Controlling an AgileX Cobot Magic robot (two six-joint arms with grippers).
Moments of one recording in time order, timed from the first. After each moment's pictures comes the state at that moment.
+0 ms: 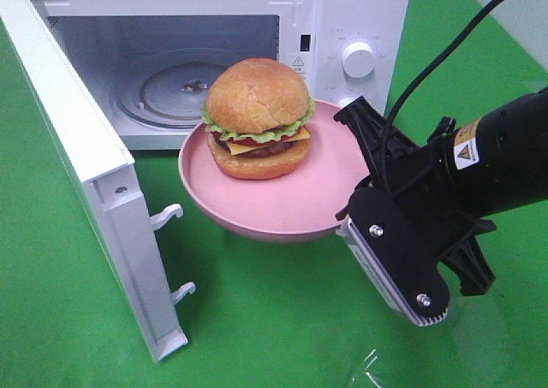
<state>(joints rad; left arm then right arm) 0.03 0.00 -0.51 -0.10 1.05 0.23 0.68 1.37 -0.68 0.04 0.28 -1.66</state>
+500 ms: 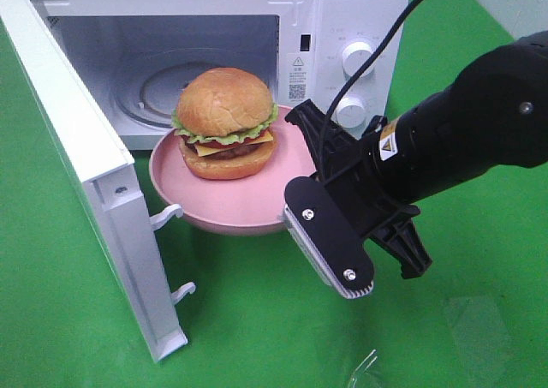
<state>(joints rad) 0.03 0.00 -0.51 -0.10 1.05 0.23 0.71 1.55 -0.81 0.05 0.24 -1.64</state>
